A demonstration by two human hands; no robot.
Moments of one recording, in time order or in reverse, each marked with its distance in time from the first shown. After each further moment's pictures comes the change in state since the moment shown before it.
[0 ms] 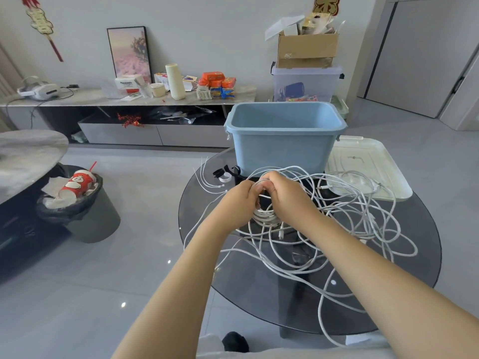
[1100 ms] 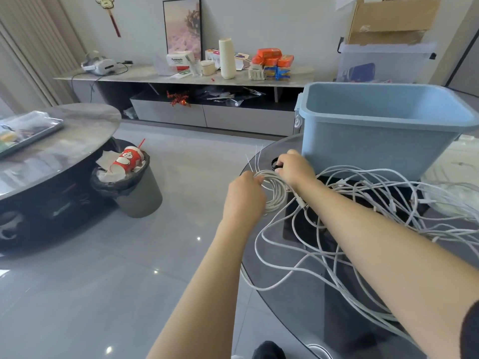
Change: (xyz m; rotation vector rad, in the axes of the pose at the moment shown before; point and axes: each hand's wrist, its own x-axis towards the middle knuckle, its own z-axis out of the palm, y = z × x) left_hand 0.027 -0.089 -0.052 0.041 0.367 -0.334; right_hand 0.159 0.023 0.136 -0.238 -0.126 0.179
